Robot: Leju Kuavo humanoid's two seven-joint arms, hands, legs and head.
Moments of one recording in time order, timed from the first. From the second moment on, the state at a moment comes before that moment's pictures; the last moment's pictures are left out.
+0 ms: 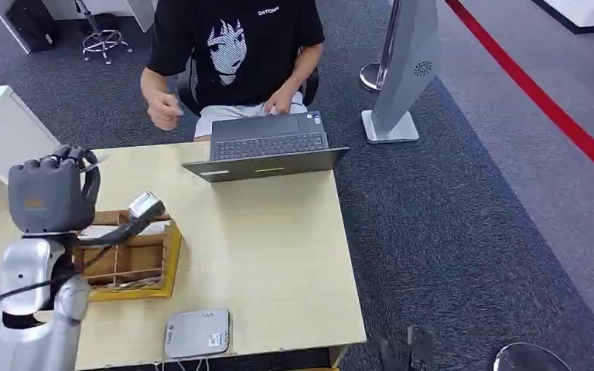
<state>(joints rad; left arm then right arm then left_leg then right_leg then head) -0.29 0.00 -0.17 -1.61 -1.47 0.27 -0.06 -0.15 0.17 -0.58 -0.28 0.14 -0.15 -0.66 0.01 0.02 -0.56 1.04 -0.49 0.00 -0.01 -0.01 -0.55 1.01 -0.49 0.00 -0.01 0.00</state>
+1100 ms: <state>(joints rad) 0.12 -0.19 -0.18 -1.52 -1.18 0.26 -0.31 -0.07 0.11 -1.07 -0.25 -0.08 -0.09 -0.35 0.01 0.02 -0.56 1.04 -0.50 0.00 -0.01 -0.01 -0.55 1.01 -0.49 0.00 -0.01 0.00</state>
